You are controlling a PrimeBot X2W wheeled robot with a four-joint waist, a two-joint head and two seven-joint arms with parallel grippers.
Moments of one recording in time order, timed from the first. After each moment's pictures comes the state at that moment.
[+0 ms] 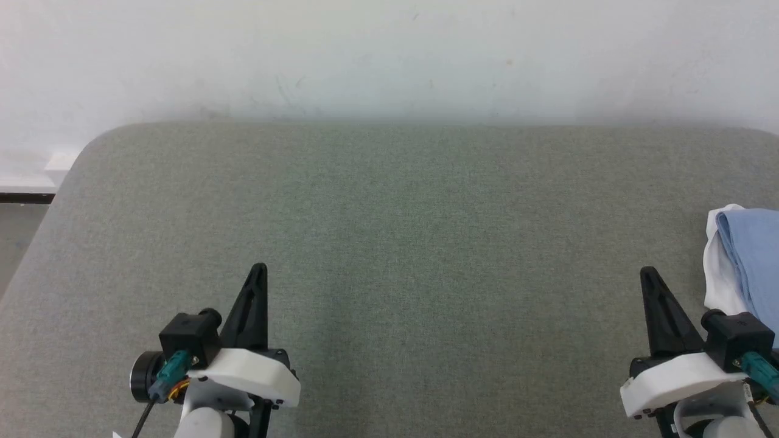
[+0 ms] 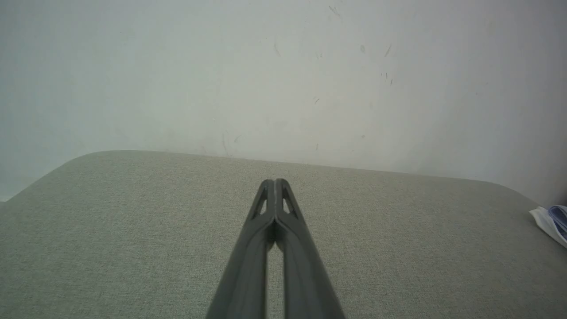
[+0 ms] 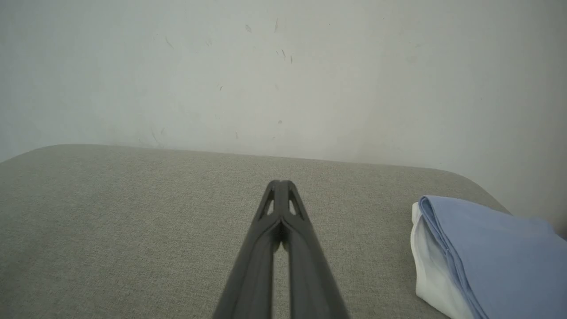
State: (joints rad) left arm -0.08 0.05 -0.06 0.17 -0.18 -0.04 -0.20; right arm 0.01 -0.05 -0.10 0.08 0.05 0.13 -0.16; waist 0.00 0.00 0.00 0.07
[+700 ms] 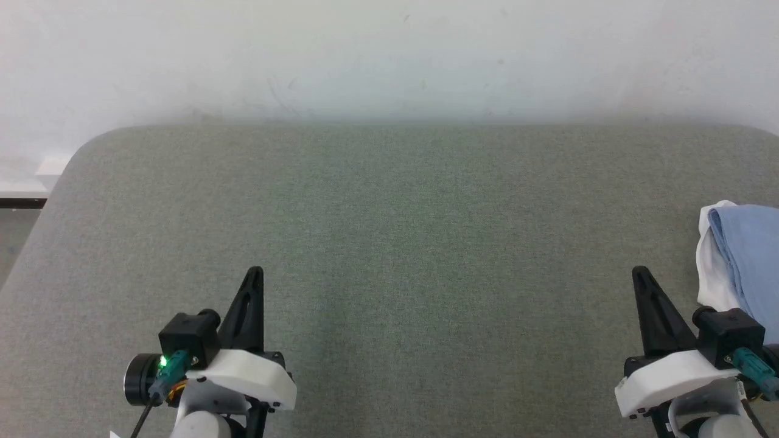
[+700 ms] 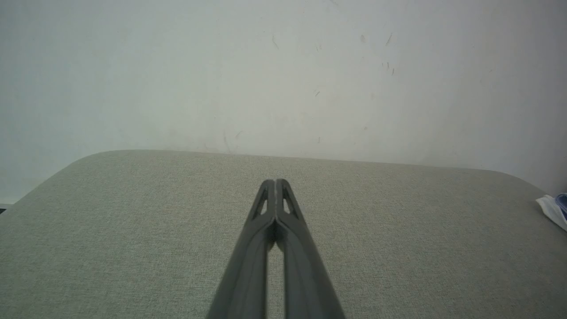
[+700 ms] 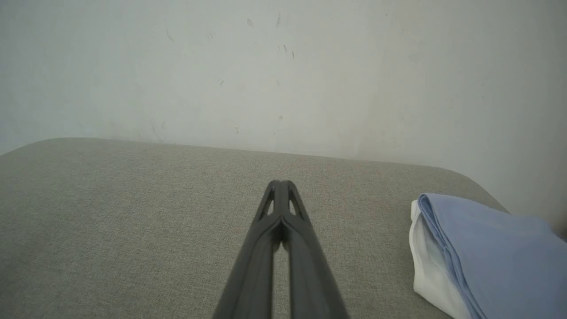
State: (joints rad) left arm -0.06 0.05 -0.04 0.13 -0.15 -0.03 -0.15; right arm 0.01 -0.05 -0.08 0.07 0.04 0.13 -0.12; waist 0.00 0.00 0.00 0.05
